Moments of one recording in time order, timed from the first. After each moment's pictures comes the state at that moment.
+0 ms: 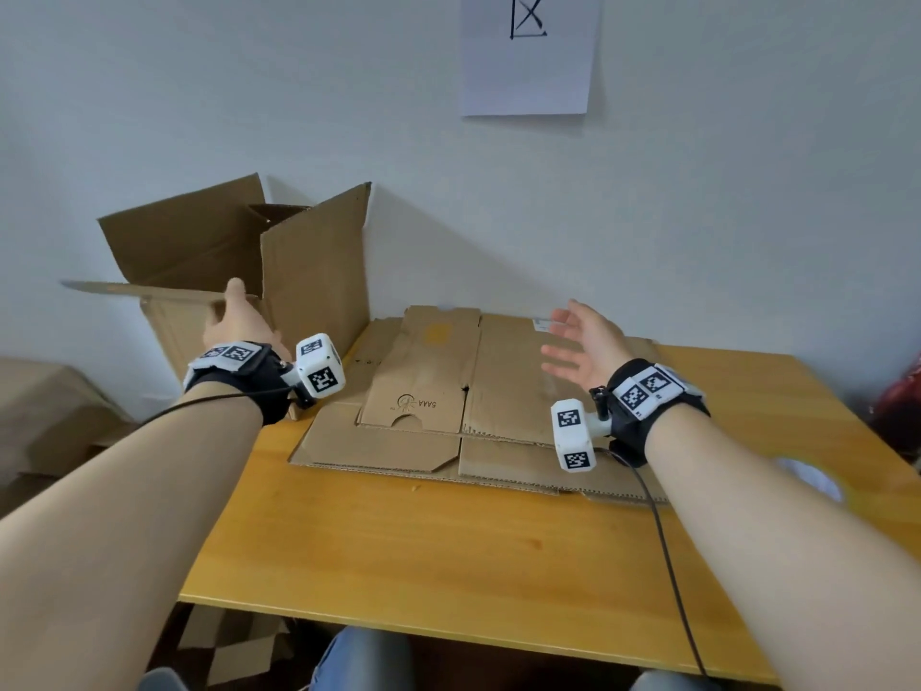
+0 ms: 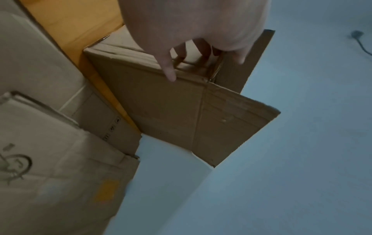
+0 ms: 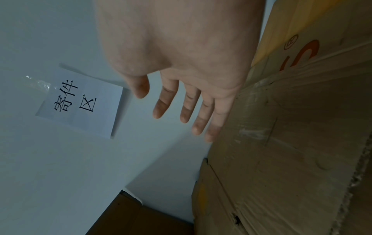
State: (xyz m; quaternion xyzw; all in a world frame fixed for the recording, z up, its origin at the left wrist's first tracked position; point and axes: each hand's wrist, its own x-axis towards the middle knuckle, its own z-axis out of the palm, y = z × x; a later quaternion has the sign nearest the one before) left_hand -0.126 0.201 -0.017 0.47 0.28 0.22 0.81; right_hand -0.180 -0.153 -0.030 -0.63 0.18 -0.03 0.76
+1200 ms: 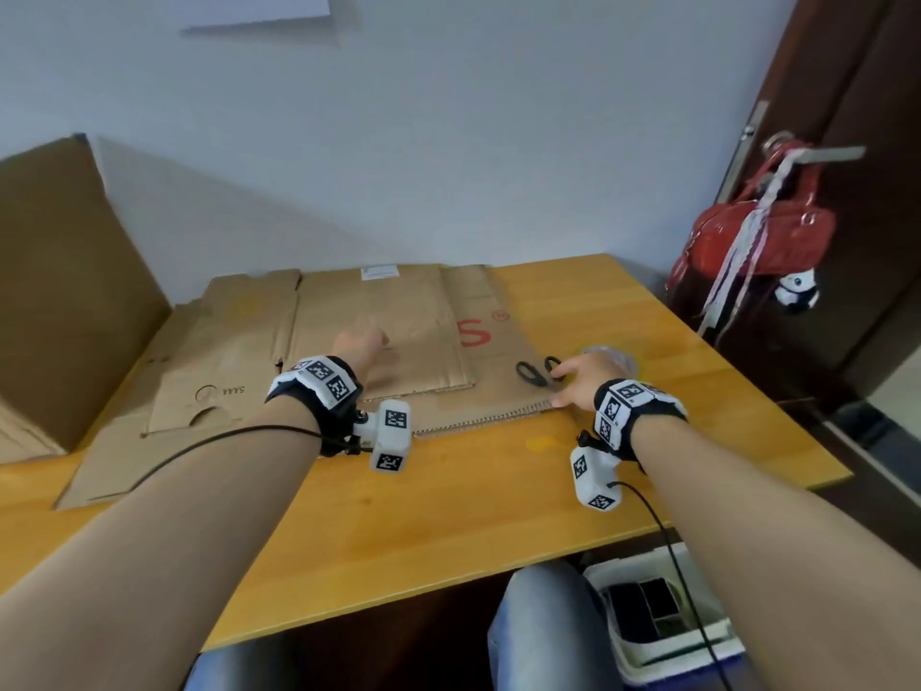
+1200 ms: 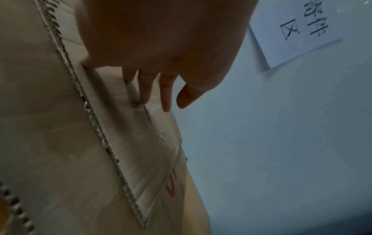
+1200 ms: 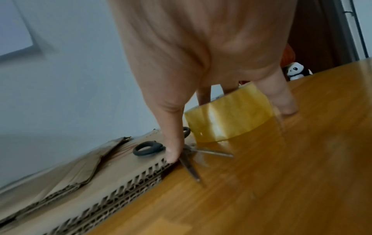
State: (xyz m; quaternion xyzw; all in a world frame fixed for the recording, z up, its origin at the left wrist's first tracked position) left_hand -0.175 -0.111 -0.099 0.82 0.09 -0.20 0.54; right_hand -0.319 -0.363 -0.135 -0.93 0.30 0.09 0.20
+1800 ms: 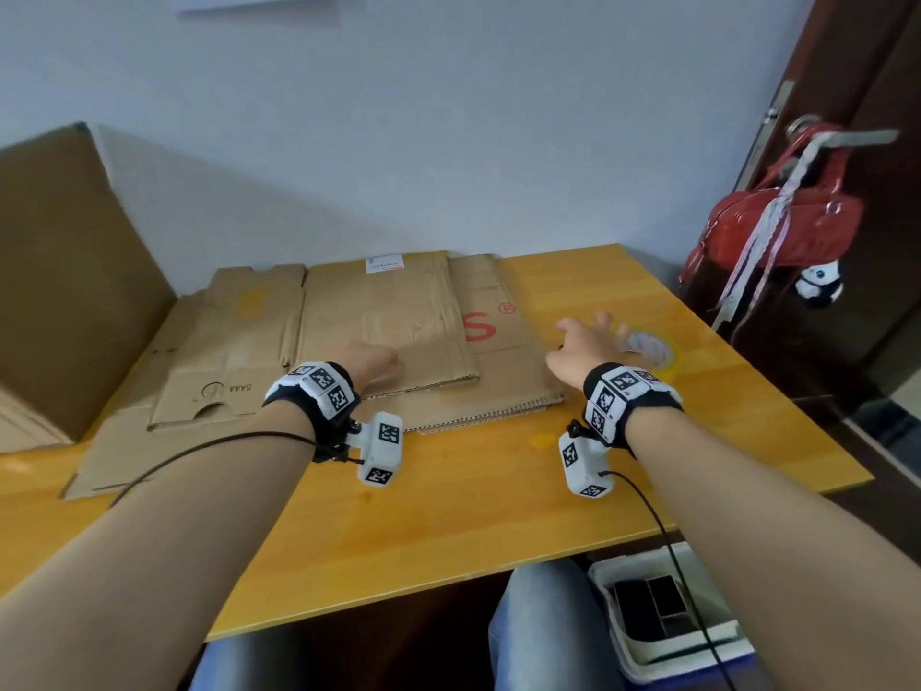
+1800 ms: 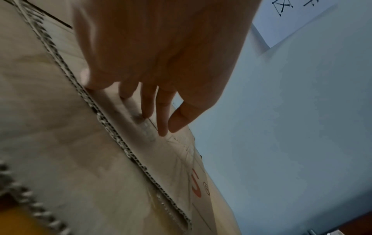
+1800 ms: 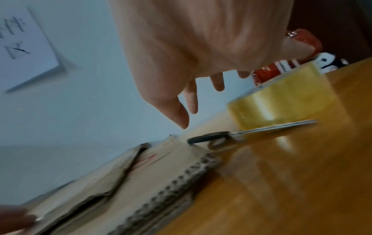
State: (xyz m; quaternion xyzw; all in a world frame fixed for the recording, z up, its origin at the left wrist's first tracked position) left_hand -0.175 -0.108 -0.119 0.87 0.04 -0.21 0.44; right_hand -0.291 -0.353 -0.134 -0.91 0.35 0.00 0.21
